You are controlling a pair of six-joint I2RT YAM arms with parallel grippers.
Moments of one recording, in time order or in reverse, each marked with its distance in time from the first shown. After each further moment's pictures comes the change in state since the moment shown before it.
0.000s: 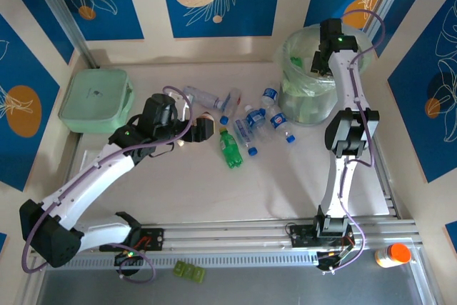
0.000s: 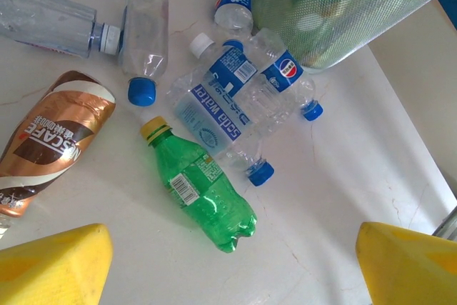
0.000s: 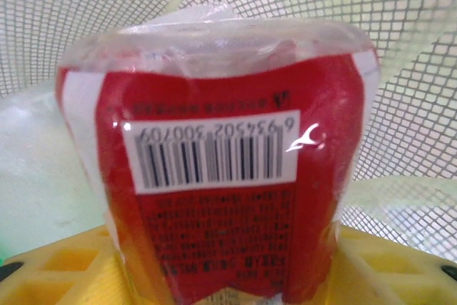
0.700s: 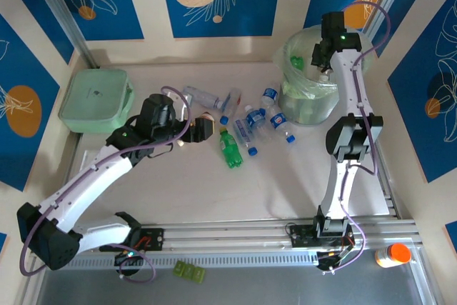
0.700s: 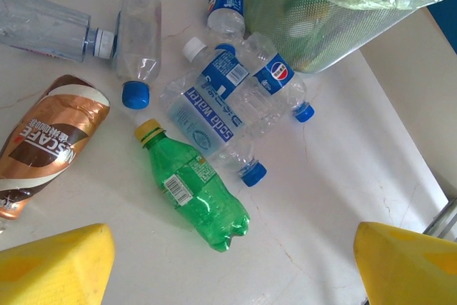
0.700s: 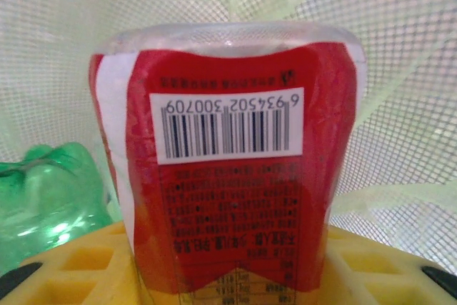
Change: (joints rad) left arm 0.000 -0.017 0.000 -0.002 0.014 0.000; right arm 0.021 -0.077 0.000 0.029 -0.013 -0.004
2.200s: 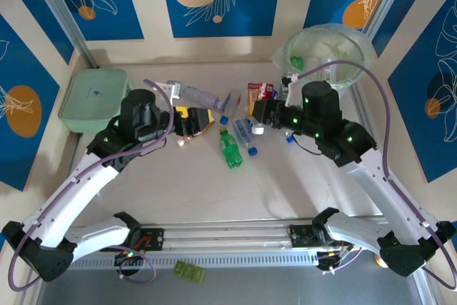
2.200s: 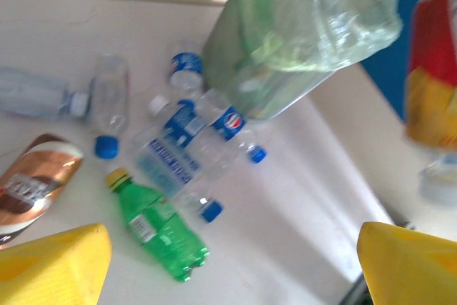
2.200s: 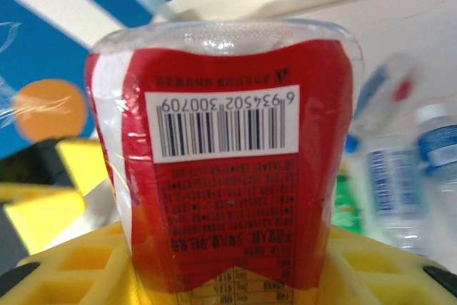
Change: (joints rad) left arm 0.000 -0.084 0.087 -0.020 -0.001 -0.018; right arm 0.570 -1.021 -0.938 0.403 -0.362 0.324
